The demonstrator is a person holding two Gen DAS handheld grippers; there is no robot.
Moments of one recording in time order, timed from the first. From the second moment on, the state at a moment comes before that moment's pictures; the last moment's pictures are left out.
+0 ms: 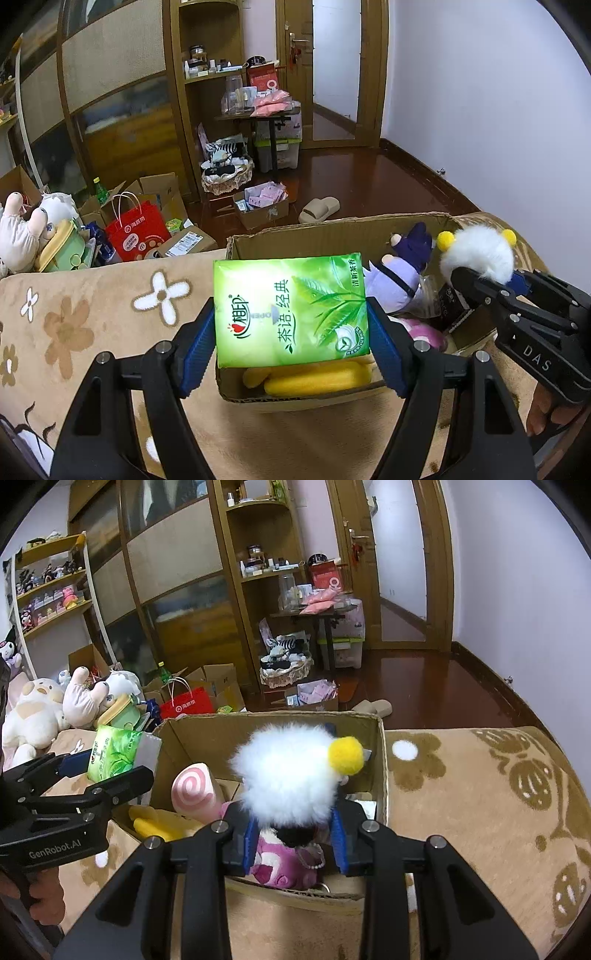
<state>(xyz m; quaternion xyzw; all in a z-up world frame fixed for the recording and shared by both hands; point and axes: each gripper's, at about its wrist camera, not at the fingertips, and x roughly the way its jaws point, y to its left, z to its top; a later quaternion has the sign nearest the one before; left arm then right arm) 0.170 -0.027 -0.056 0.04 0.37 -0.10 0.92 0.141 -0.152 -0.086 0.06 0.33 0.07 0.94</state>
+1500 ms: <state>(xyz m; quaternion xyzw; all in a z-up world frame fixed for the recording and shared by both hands) 0.060 0.015 0.010 0.05 0.28 -0.04 0.96 0.037 -0.179 -0.009 0.10 0.23 -0.01 0.97</state>
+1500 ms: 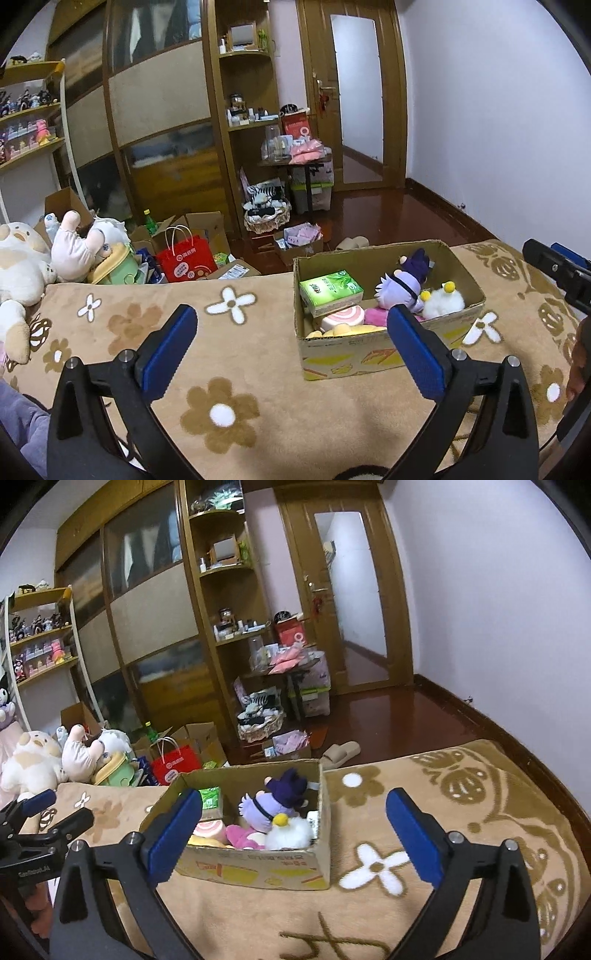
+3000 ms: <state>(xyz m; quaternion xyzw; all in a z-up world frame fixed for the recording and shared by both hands) 0.016 0.023 0.009 0.06 0.25 -0.02 0.97 0.002 -0.176 -0.028 0.05 0.23 -0.03 0.97</state>
